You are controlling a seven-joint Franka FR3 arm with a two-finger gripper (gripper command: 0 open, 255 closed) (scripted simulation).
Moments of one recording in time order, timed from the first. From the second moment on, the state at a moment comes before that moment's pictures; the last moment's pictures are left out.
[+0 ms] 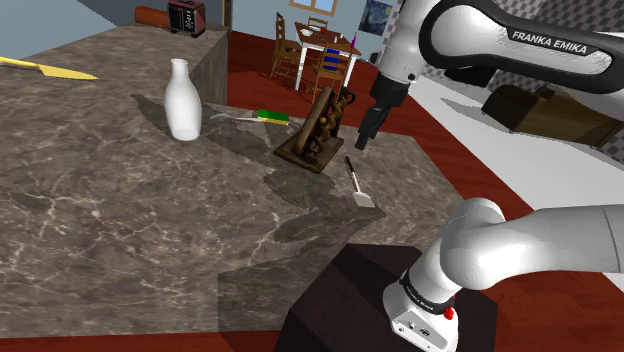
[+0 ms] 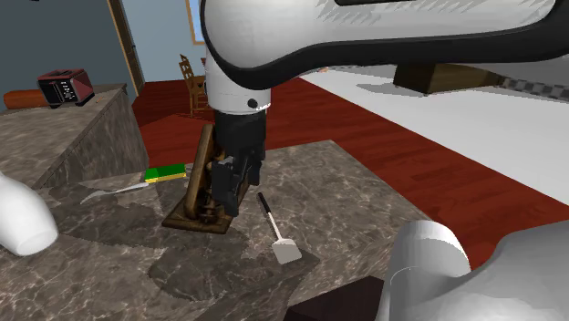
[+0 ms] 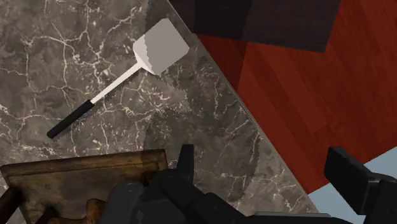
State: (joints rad) arm 0.01 -0.80 -0.05 -2.44 0.03 1.66 -0.17
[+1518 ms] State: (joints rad) arm -0.37 -0.44 -0.09 -2.68 -0.08 2.30 0.39
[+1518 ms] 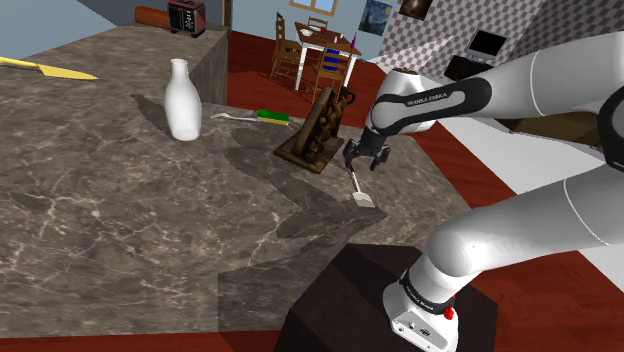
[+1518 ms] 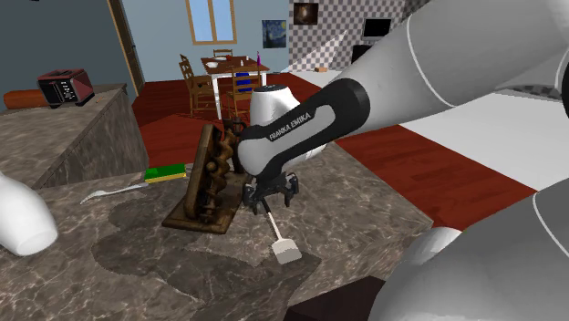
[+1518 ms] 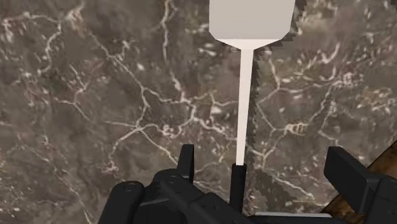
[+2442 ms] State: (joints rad) arm -0.38 -0.35 -0.10 -2.72 -0.08 2.43 0.40
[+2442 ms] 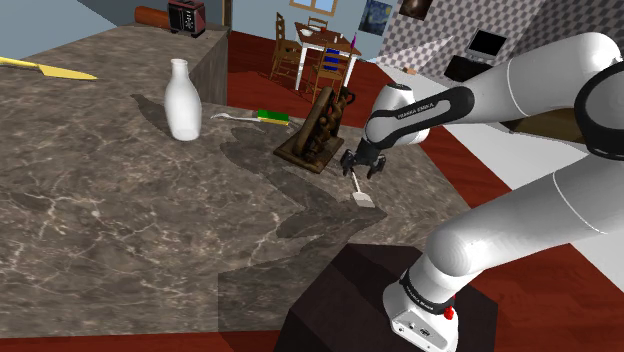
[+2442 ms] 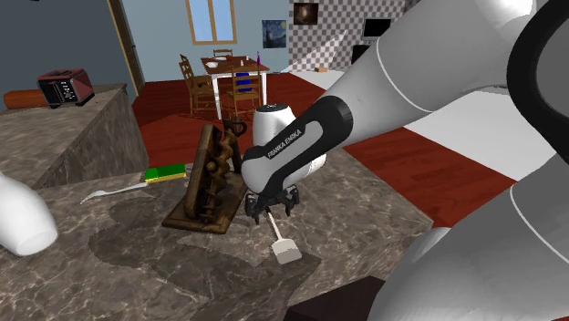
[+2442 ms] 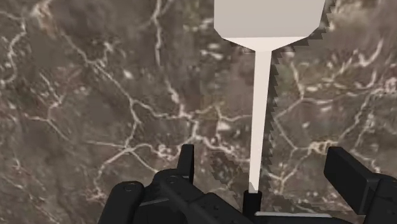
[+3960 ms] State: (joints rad) arm -0.38 -0.47 -0.09 -2.64 -0.08 2.23 0.40
